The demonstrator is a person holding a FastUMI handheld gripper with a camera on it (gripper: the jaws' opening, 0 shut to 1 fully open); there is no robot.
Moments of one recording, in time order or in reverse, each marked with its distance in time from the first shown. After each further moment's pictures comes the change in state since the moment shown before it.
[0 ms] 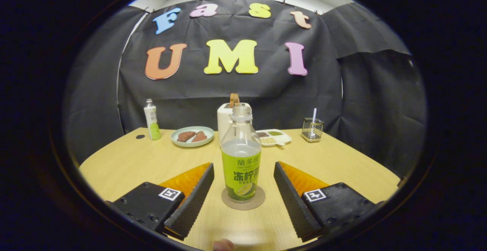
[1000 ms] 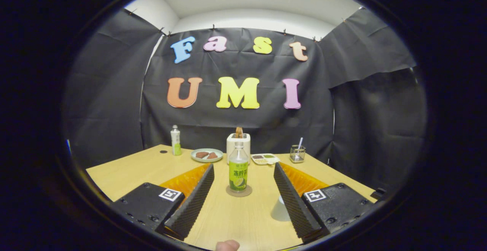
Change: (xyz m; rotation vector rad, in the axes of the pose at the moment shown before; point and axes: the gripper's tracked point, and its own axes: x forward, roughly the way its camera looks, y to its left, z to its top) arm -0.179 -0.033 0.013 -0.022 -0.204 0.059
